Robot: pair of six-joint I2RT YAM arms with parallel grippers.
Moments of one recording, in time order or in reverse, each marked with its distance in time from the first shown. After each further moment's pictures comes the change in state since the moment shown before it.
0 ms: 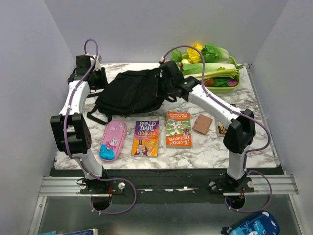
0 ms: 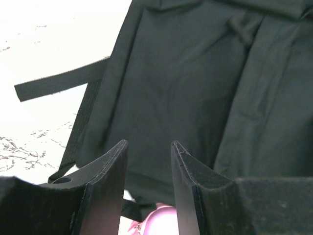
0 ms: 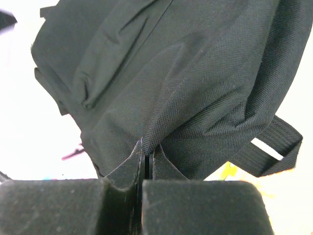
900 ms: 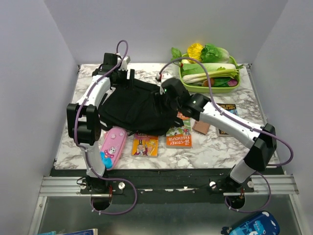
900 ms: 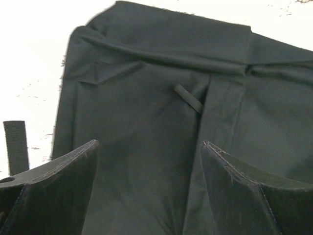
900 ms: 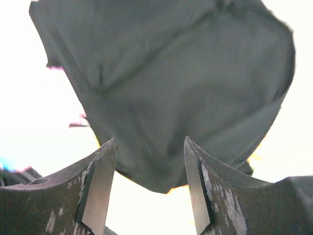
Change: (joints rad) left arm -0.219 0.114 0.130 -0.027 0.035 0.083; right arm 0.186 -0.358 -0.458 0.024 0.094 -0.180
